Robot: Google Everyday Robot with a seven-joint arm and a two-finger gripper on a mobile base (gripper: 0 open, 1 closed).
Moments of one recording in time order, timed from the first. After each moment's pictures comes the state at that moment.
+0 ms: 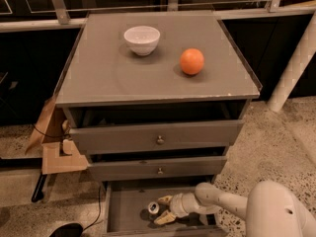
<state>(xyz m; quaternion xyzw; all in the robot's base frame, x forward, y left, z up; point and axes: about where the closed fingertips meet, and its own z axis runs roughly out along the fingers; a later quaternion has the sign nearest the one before) 0.499 -0.031 0.184 -0.57 0.69 0.33 0.30</state>
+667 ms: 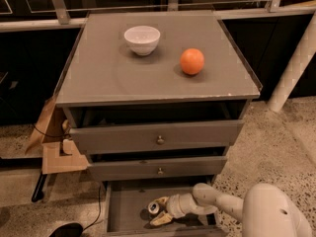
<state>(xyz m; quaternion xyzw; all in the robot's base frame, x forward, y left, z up) 0.493 -0.011 0.182 -0.56 0.68 0.36 0.31</state>
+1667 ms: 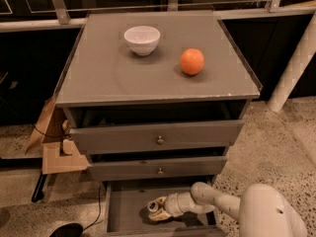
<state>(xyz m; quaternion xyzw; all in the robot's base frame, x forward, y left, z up) 0.500 -0.002 0.180 -0.56 0.67 0.37 0.32</state>
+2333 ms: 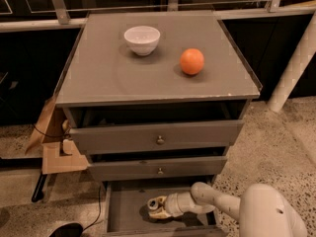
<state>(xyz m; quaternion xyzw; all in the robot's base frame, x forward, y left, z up) 0.500 -0.002 0.180 -0.56 0.67 0.37 0.32</state>
